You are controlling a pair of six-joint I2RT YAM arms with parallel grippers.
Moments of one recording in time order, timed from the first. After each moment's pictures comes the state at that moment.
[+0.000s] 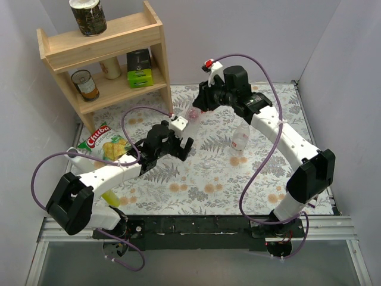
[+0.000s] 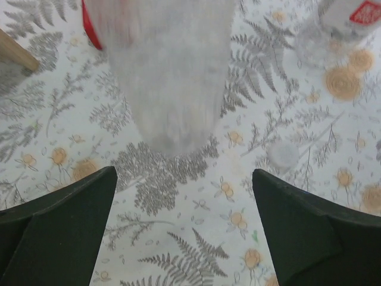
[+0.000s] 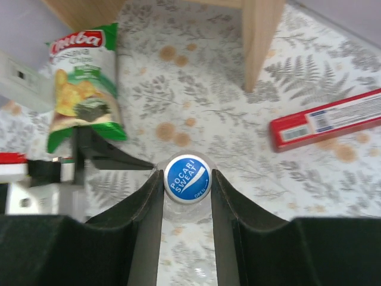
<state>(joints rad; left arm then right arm) -0.67 1.35 0.80 0.12 -0.02 0.01 0.61 1.65 1.64 -0.40 -0.33 0.14</state>
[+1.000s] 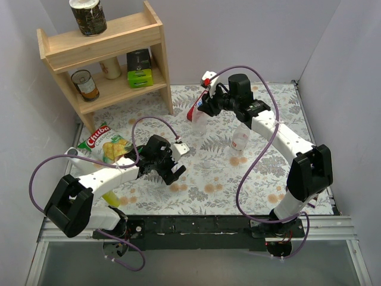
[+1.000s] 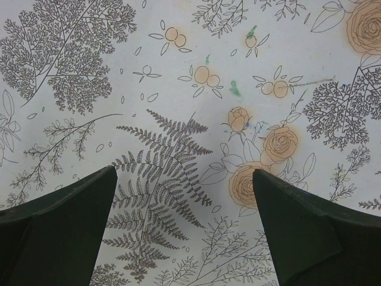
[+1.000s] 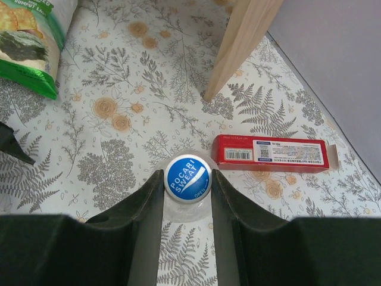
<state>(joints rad) -0.64 1.31 0.71 -0.30 0.23 0.33 0.50 1.66 1.45 -0.19 -0.50 -0.33</state>
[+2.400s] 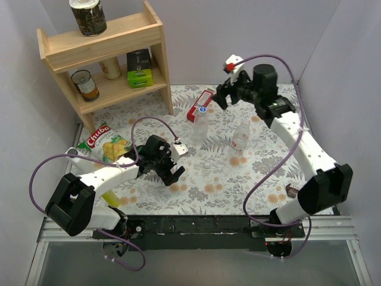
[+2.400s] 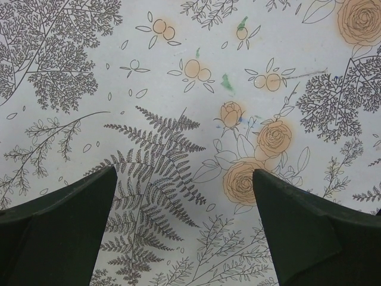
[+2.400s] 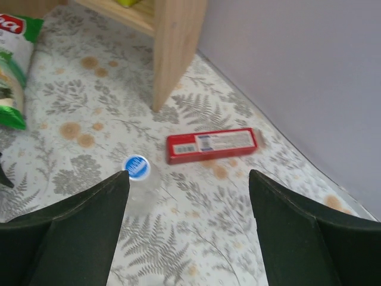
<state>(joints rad) -0.61 1.32 0.70 -0.30 0.30 0.34 0.43 1.54 1.50 -0.26 -0.44 -0.27</state>
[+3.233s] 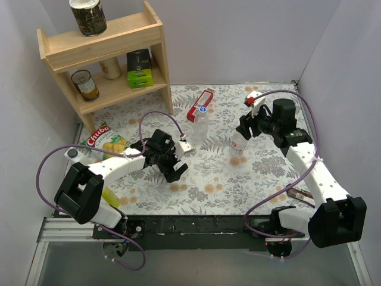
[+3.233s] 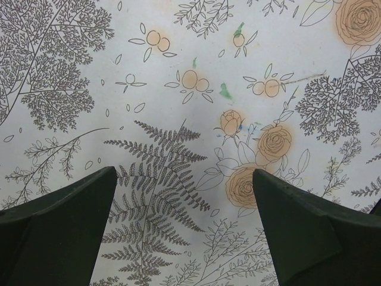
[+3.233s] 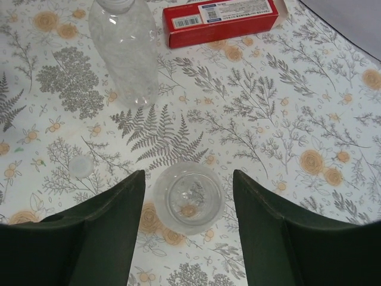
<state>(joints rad) -0.61 1.45 0.83 -0.41 0.32 0.39 0.22 1.19 1.01 -0.32 -0.48 -0.34</state>
